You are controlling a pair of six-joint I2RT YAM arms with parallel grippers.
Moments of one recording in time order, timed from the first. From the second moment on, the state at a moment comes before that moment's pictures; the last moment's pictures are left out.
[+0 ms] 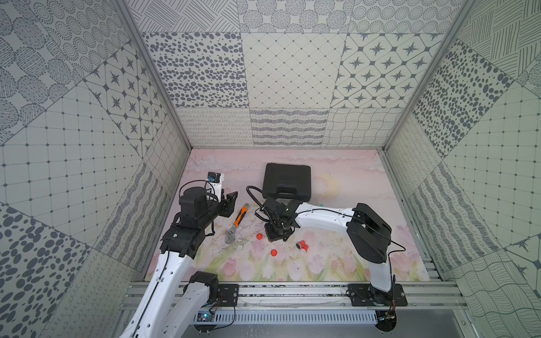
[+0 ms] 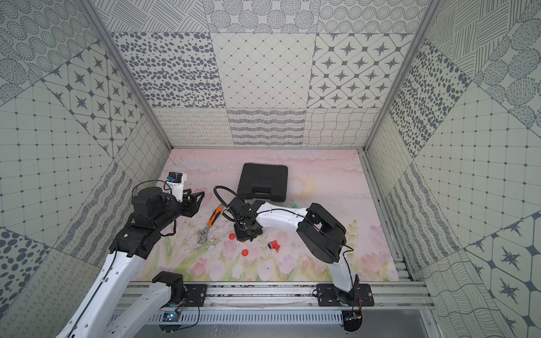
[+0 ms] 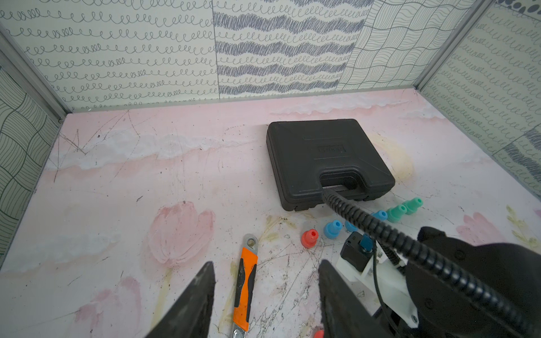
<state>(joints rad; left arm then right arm) -0.17 0.75 0.80 -0.49 0.17 -0.04 1.03 2.00 1.43 -0.70 -0.14 0.68</state>
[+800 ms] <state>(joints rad) -0.17 0.75 0.80 -0.49 0.17 -0.04 1.07 2.09 1.59 -1.02 0.00 0.56</state>
